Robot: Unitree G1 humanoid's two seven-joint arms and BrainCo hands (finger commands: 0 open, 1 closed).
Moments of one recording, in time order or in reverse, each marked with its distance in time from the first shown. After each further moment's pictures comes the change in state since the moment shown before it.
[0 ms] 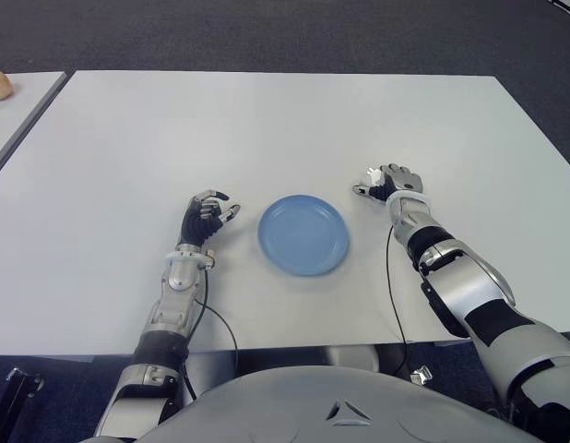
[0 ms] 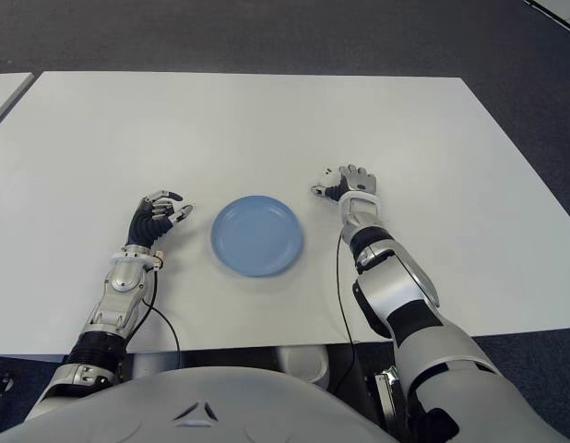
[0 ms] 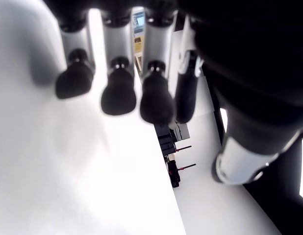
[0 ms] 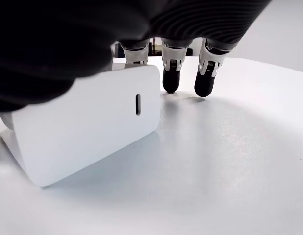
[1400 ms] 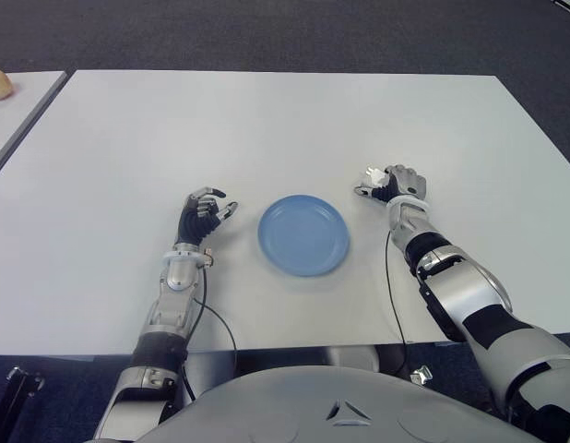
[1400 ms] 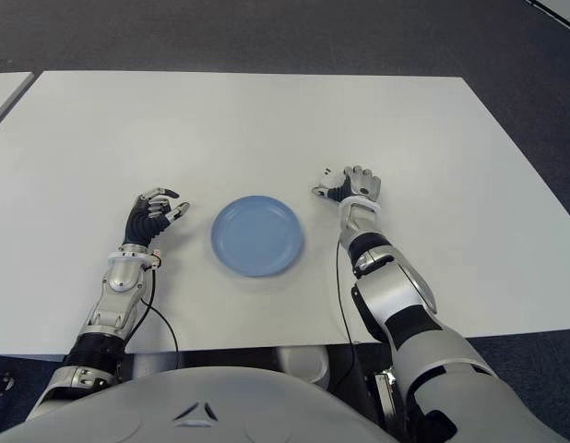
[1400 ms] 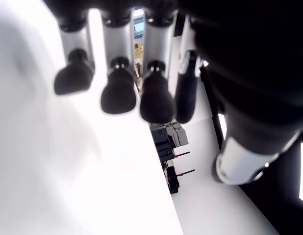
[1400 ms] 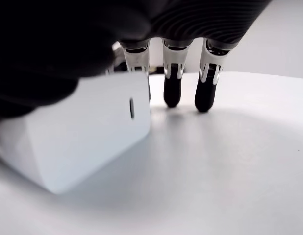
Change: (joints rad) left arm 0.013 0.000 0.003 -0.044 0.007 0.020 0.021; right arm 0.033 0.039 -0.145 -0.018 0.112 0.028 -0.212
